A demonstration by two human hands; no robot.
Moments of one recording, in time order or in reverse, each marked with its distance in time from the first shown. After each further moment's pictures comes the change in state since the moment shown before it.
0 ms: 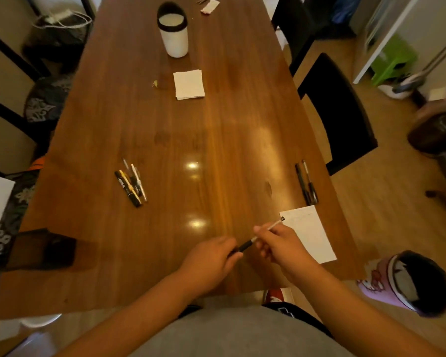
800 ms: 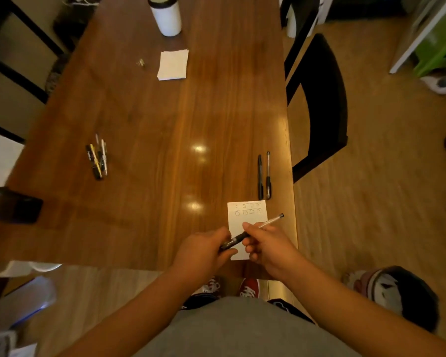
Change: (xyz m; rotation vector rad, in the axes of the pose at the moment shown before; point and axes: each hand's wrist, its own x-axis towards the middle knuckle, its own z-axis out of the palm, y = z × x) left_hand 0.068 0.152 0.075 0.060 0.134 -0.298; right_hand 0.016 0.021 -0.157 0.227 -0.255 0.247
